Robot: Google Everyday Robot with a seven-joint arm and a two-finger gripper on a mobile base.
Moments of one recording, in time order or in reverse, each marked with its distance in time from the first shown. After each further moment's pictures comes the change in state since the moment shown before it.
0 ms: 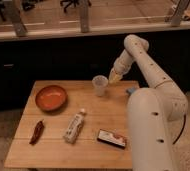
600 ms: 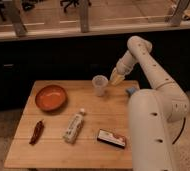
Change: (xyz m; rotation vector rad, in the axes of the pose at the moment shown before) arm 0.020 -0.001 -0.002 0.038 -0.007 0.074
